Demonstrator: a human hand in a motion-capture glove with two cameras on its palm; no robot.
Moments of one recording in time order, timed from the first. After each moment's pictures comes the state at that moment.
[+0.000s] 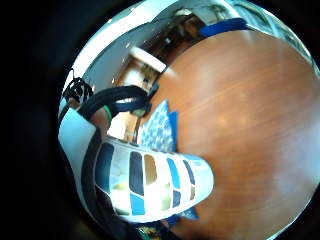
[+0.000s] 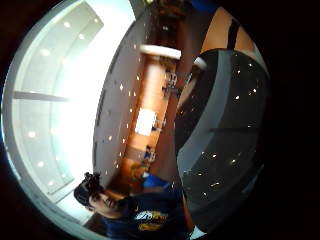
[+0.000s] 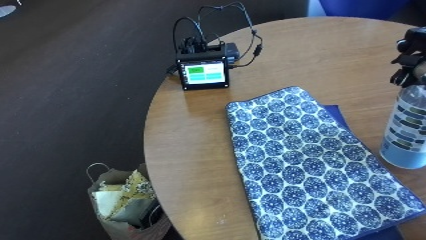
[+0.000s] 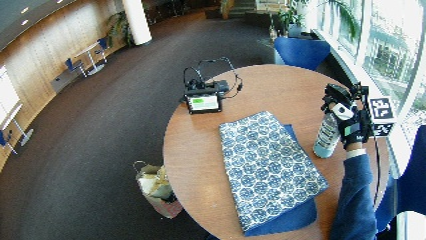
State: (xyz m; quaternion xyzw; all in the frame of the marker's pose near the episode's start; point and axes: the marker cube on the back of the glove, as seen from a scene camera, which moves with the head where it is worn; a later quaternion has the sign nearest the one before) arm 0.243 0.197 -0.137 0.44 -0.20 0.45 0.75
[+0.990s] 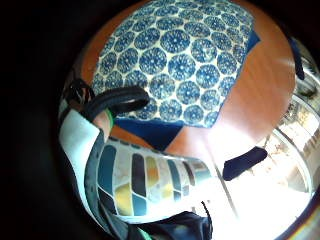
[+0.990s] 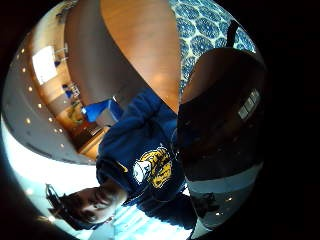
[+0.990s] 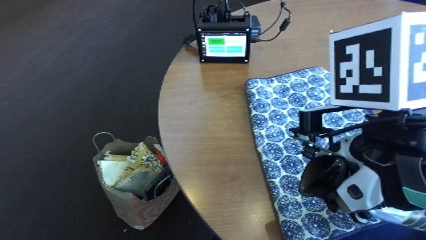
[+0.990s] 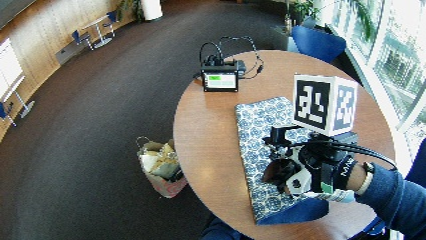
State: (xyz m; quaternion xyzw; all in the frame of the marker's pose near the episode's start) arm 0.050 0.083 -0.089 -0.25 -0.06 0.41 0.87
